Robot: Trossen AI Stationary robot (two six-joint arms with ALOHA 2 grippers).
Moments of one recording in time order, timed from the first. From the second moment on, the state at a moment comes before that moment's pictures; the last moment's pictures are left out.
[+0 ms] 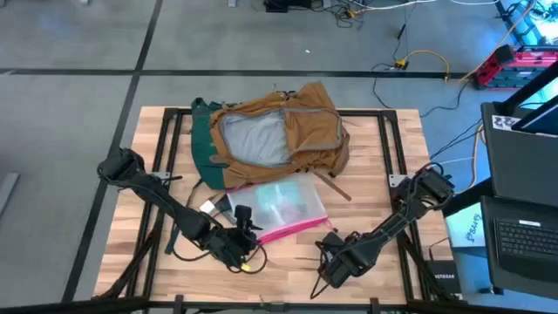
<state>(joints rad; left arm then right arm) -0.60 1.69 1.03 -0.20 -0.64 -0.16 0.76 1.92 1.15 -0.77 0.03 1.54</state>
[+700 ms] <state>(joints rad) -0.60 1.69 1.03 -0.20 -0.63 -0.16 0.76 1.92 1.27 -0.84 0.16 1.45</state>
